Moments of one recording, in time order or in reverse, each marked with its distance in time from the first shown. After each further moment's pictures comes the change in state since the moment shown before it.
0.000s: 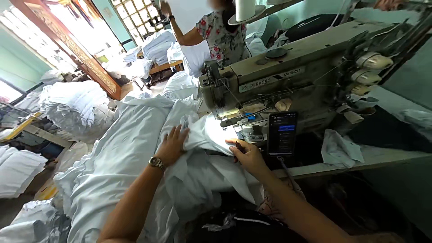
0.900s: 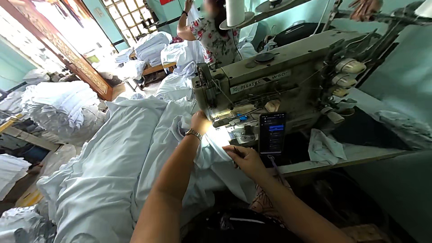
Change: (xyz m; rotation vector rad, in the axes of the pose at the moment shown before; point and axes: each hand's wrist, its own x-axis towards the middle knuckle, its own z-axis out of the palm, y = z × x) left_hand 0.143 0.080 0.038 -0.509 0.242 -0.043; right_hand -0.019 -0.018 -0.018 -0.051 -0.074 0.077
